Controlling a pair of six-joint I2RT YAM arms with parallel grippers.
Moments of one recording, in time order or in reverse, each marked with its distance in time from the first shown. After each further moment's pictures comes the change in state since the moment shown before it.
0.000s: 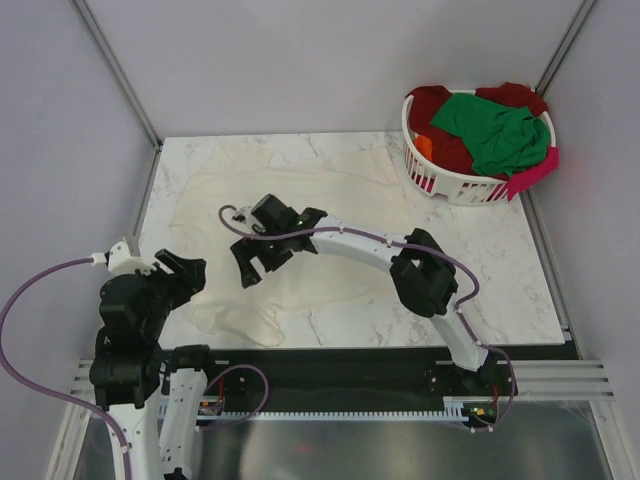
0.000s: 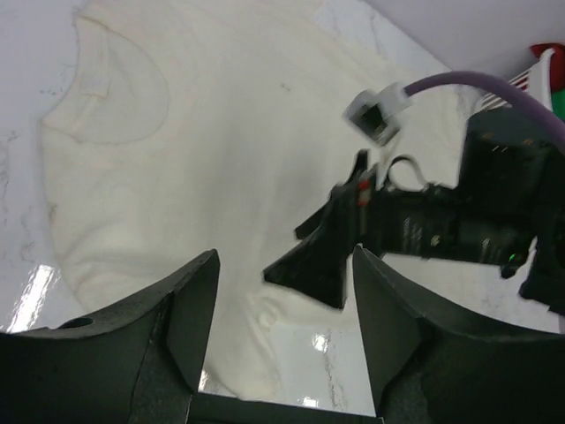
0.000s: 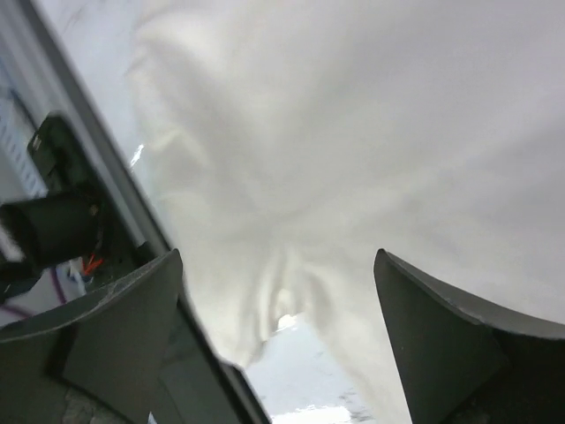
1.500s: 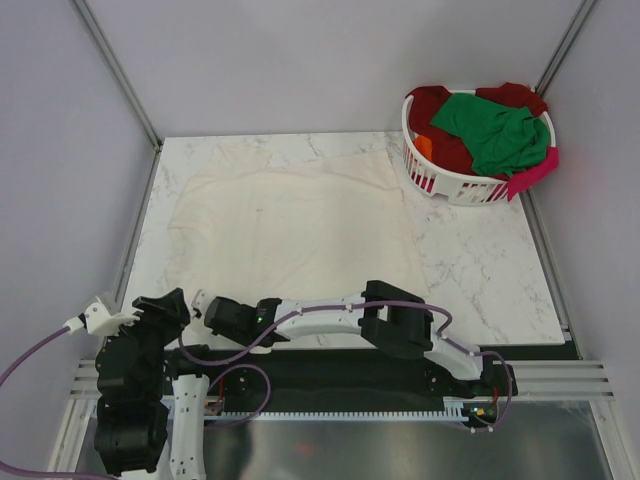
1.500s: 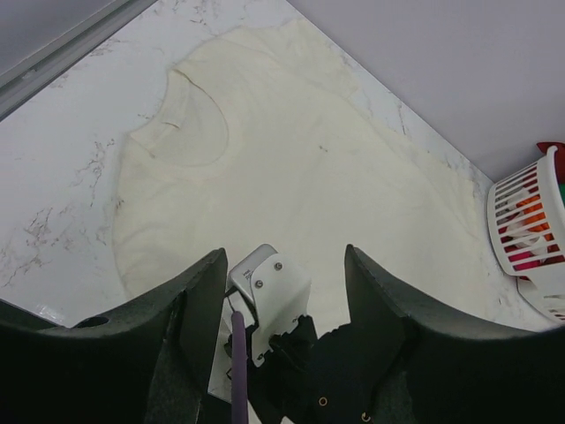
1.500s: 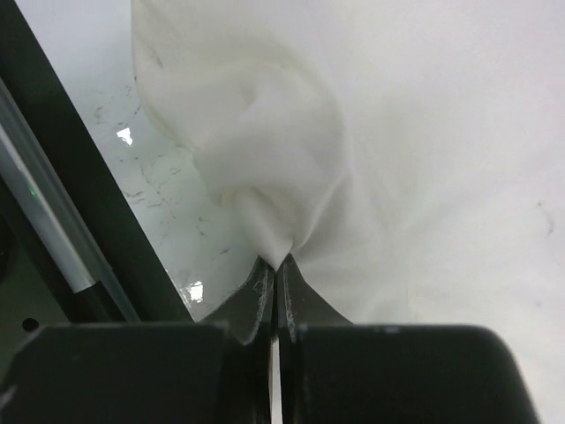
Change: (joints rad) left arm 0.036 -0.301 0.003 -0.178 -0.201 -0.047; right arm 0.379 0.090 -0.109 0.176 0.610 -0.158
